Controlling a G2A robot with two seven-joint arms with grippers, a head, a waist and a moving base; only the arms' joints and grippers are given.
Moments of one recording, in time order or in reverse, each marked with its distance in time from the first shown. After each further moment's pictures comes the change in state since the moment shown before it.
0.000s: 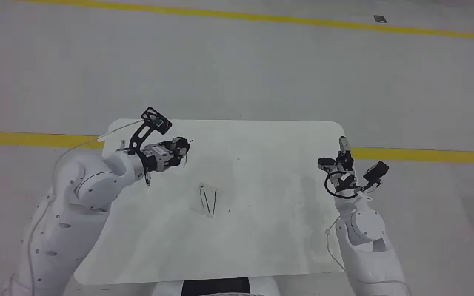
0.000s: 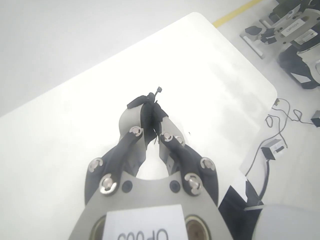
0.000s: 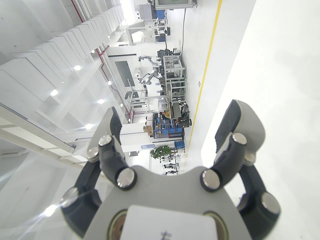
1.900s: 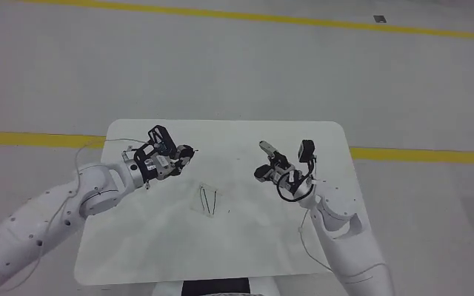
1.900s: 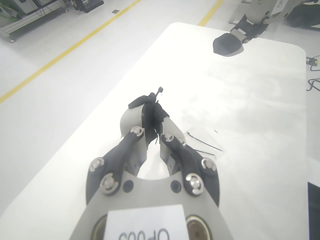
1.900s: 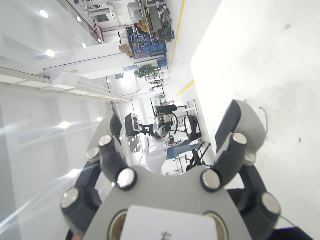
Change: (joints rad) left arm -0.275 0.447 0.614 0.162 0.102 0.006 0.799; right arm 0.190 -0.001 -0.261 -0.058 -0.029 0.342 0.503
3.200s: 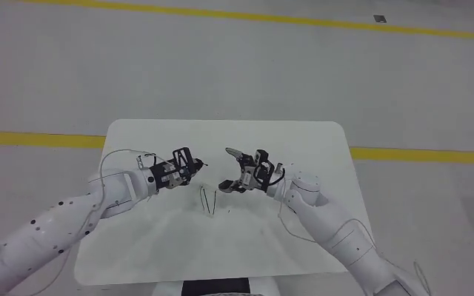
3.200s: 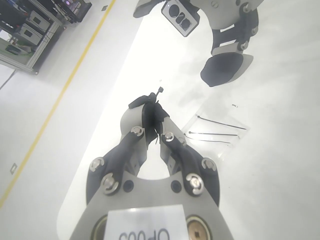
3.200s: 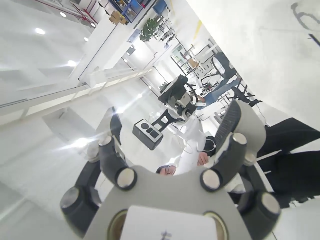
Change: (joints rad) left arm -0.008 -0.059 0.053 0.002 0.373 -0.004 -0.023; right arm 0.406 0.111 -0.535 0.370 0.725 -0.002 -0.002
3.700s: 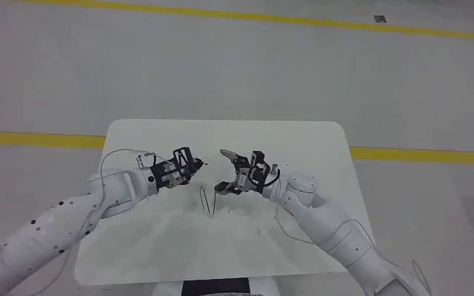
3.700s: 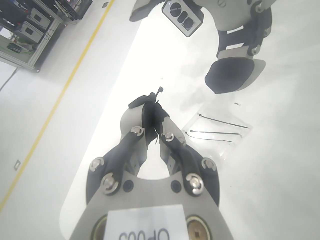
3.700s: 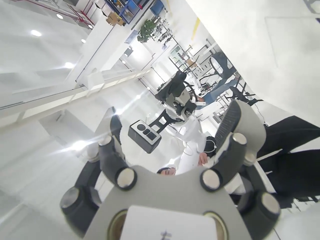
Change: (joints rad) left arm 0.000 -0.001 -0.003 -0.003 0.006 0.005 -0.009; right arm -0.001 -0.004 -0.027 -0.027 -0.030 0.000 -0.050
